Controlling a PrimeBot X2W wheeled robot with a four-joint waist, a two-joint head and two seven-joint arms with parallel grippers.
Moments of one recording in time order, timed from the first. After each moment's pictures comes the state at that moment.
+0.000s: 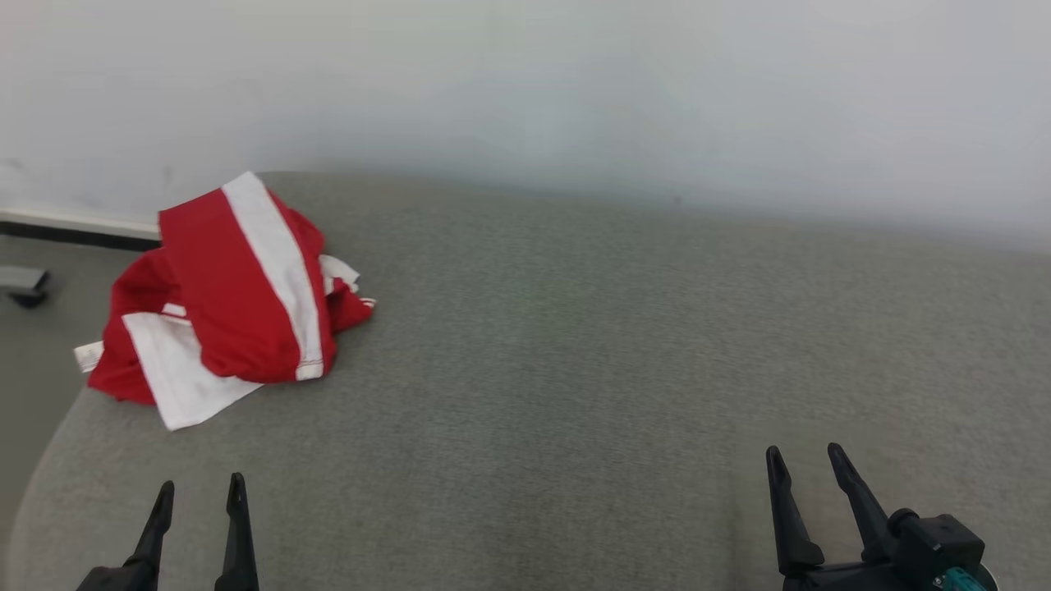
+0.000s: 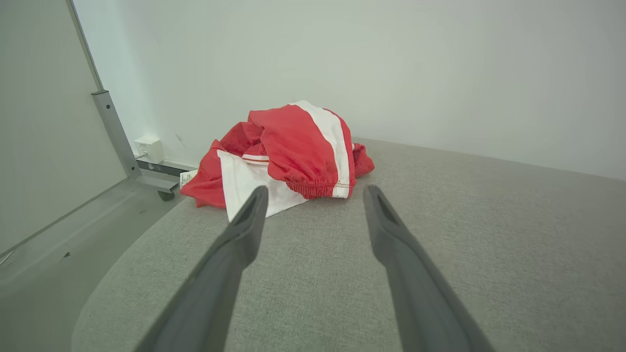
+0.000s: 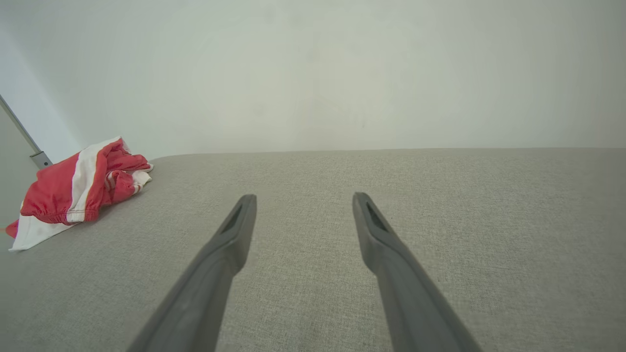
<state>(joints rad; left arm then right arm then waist) 0.04 0.15 0.05 0.11 -0.23 -0.05 -0.17 0.03 -0.05 0.04 0.14 0.20 0.13 -0.17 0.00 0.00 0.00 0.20</state>
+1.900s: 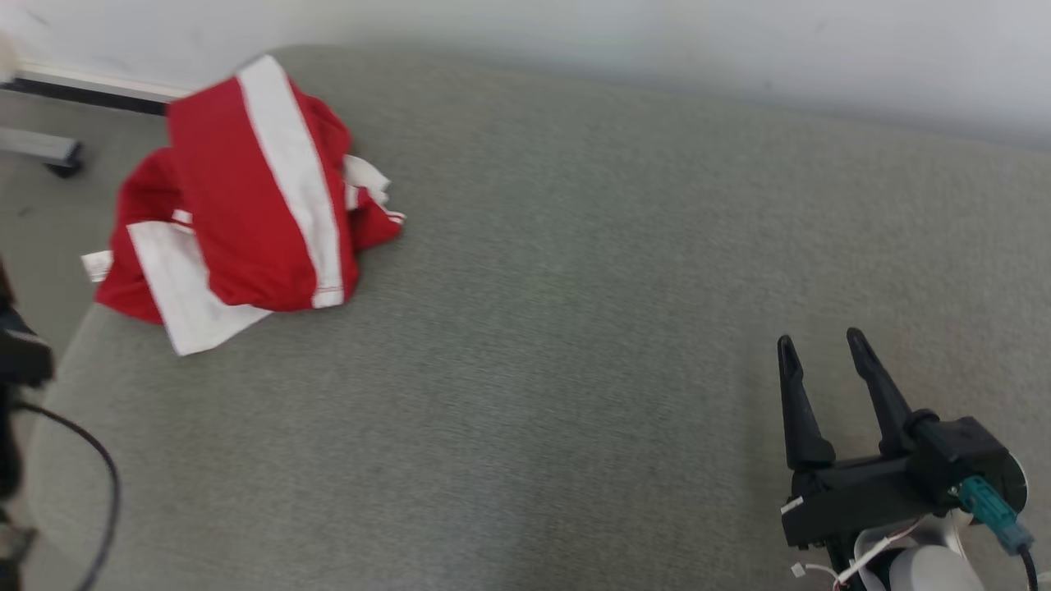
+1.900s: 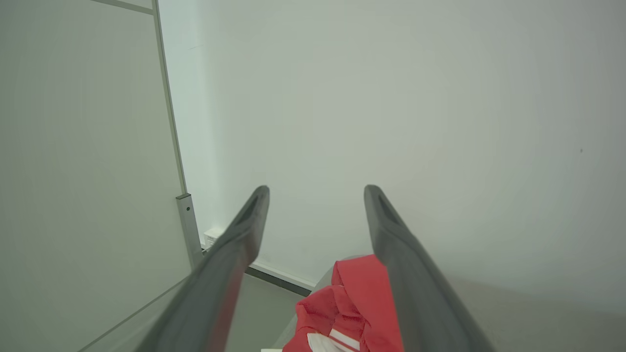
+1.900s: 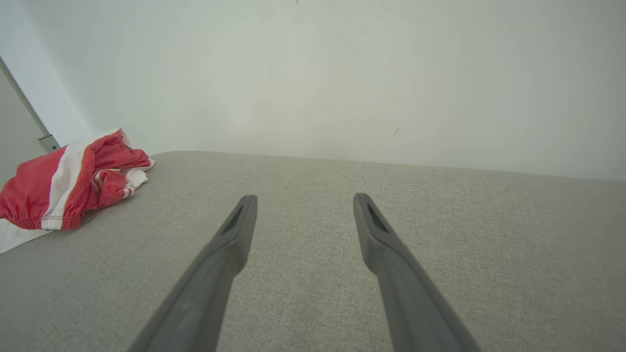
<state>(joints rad) -0.47 0.35 0.18 0.21 -0.41 -0.06 -0.13 -0.12 -0.05 0.02 0.08 0.10 0.13 -0.13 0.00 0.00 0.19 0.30</state>
